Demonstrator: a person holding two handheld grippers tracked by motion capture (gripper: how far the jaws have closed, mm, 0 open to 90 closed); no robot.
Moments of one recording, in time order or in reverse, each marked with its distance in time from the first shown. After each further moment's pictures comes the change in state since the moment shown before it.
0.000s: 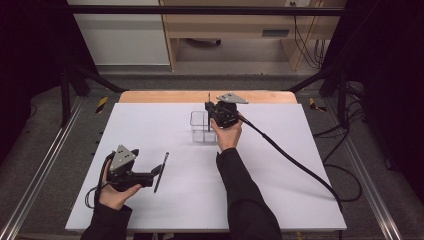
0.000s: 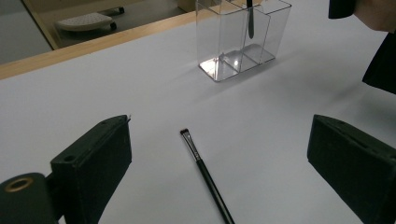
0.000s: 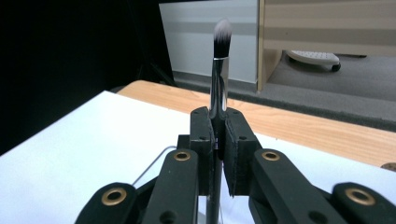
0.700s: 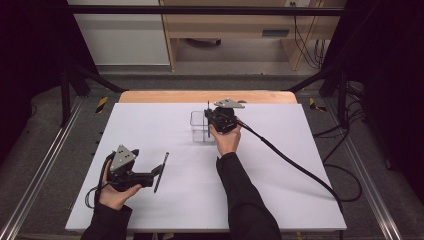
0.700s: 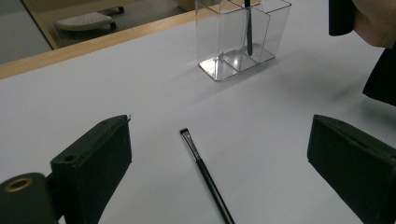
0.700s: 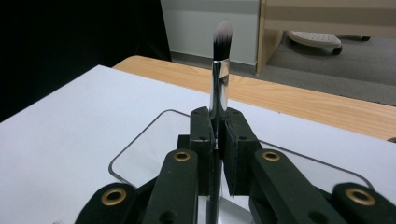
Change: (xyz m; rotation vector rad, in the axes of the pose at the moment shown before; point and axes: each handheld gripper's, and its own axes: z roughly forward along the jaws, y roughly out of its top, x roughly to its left) left arm 0.000 0.000 0.000 0.003 0.000 0.003; right arm 0.002 -0.017 0.005 0.075 -0.009 -0.019
